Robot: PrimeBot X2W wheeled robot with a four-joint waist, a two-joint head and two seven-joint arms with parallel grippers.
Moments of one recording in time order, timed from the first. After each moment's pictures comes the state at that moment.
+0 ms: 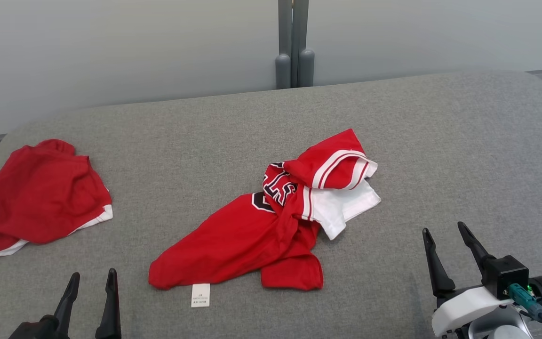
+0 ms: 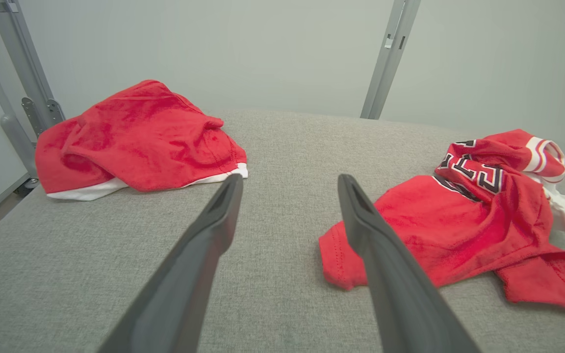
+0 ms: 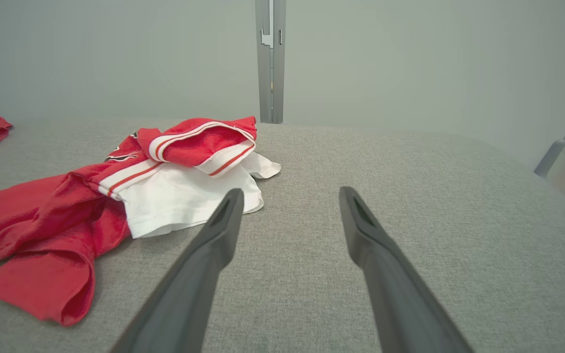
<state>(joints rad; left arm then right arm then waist) 0.14 0.18 0.00 0.17 -0.35 -0.13 -0.26 0.00 -0.10 0.01 0.23 0.05 0.13 -0.26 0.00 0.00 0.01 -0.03</state>
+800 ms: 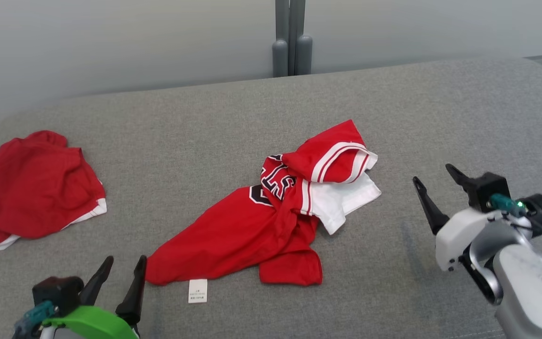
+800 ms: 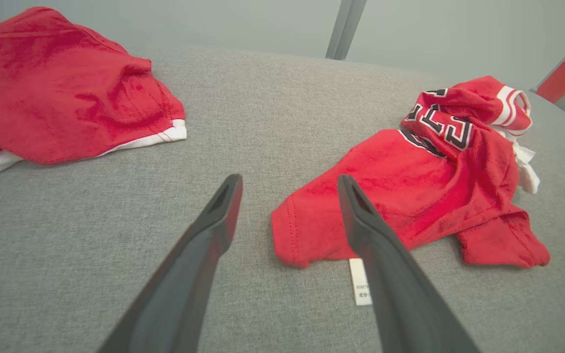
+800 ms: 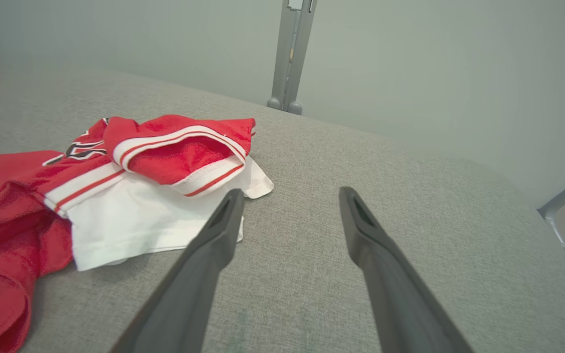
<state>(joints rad) 0.05 0.27 -0.15 0.19 -0.51 -0.13 -0.07 -0.26 -0.25 0.15 0.33 0.12 0.13 -0.06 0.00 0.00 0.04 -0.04</state>
